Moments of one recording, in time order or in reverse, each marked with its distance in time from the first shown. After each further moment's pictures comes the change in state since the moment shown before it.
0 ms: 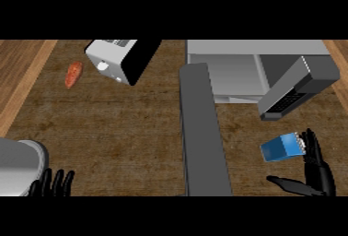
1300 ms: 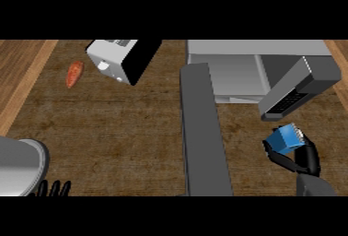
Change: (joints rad) left arm 0.064 0.036 -0.012 0.011 0.025 -0.024 -0.076; right arm -0.233 -0.033 0.004 0.292 0.008 -0.153 -0.101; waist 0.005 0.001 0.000
